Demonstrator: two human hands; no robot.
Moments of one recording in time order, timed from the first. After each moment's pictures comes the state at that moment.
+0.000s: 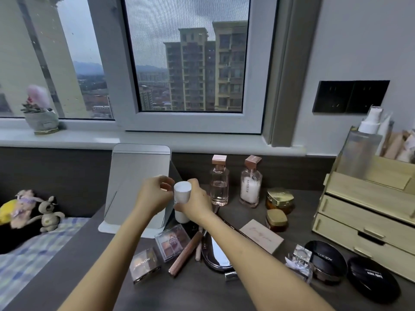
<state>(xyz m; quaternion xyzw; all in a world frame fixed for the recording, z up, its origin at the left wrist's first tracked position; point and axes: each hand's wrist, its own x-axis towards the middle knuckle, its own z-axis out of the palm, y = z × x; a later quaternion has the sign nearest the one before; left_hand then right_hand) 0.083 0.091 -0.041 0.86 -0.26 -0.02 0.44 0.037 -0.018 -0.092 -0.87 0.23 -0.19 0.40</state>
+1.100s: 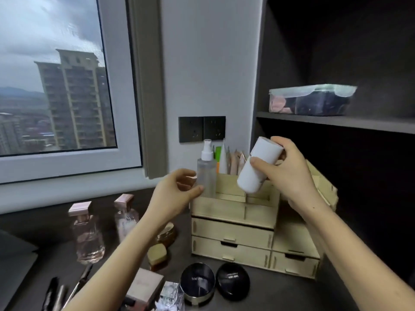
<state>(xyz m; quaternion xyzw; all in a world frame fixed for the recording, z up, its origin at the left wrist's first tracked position) -0.108 -0.106 0.031 0.62 -0.58 -0.12 0.52 -0.320 -0.182 0.068 -0.67 0.36 -0.59 0.27</state>
